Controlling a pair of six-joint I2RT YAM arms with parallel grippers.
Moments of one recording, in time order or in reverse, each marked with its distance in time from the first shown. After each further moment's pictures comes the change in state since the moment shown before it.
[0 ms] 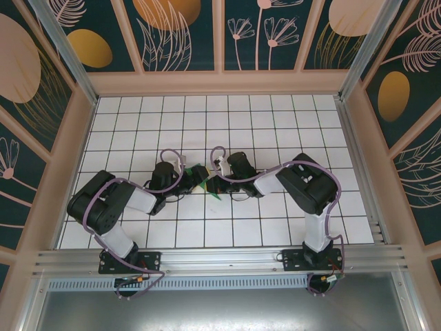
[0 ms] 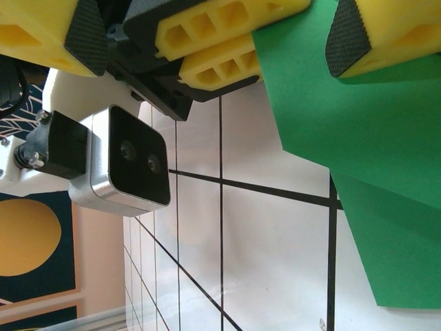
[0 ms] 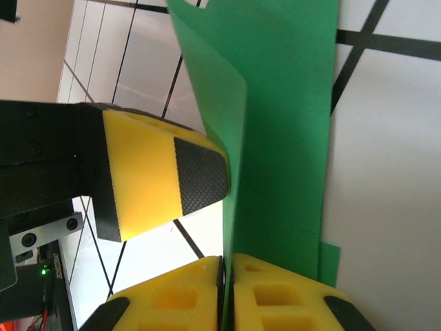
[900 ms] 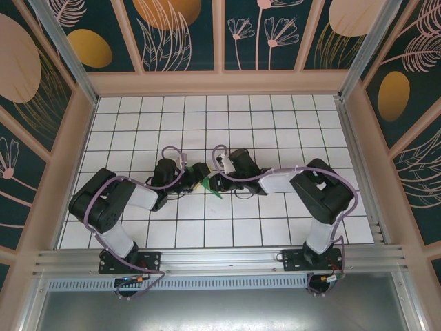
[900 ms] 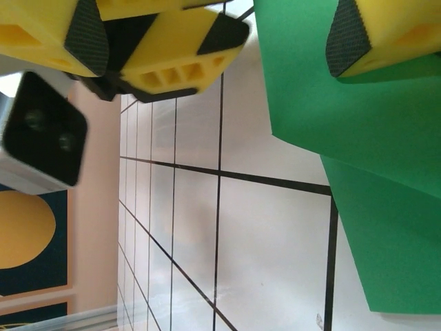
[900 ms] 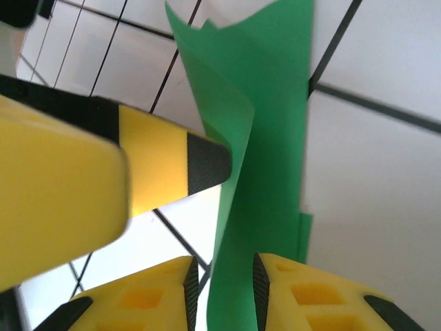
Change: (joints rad) left arm 0.000 0.021 0.054 -0.068 0.003 -0.024; right arm 0.003 -0.159 -0.006 -0.203 0.168 -0.163
